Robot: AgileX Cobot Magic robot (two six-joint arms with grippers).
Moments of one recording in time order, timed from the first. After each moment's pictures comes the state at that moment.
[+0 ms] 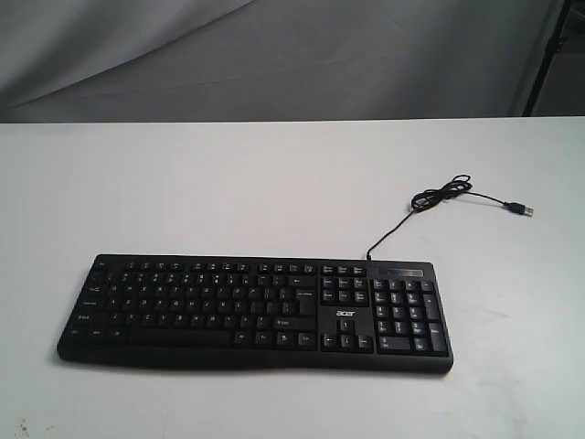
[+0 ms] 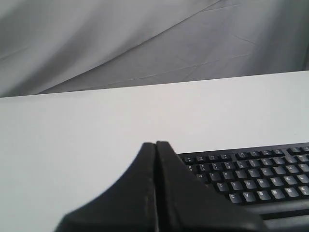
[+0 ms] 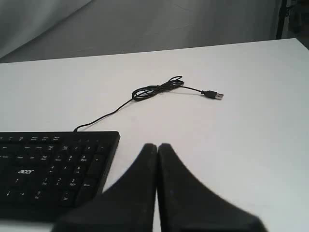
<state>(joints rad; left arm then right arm) -0.17 0.00 0.00 0.04 0.26 -0.02 0.12 0.03 0.00 -0.04 0.34 0.17</state>
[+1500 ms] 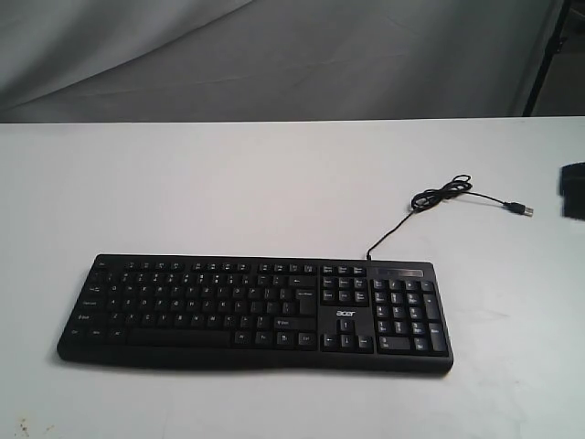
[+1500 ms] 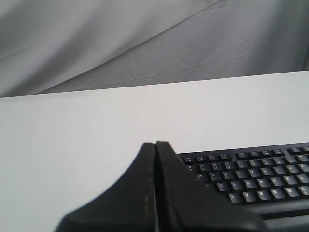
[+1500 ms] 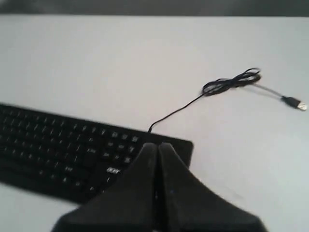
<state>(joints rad) -0.17 0.00 0.00 0.04 0.26 -0.02 0.36 0.83 -0.71 0.00 0.59 0.20</state>
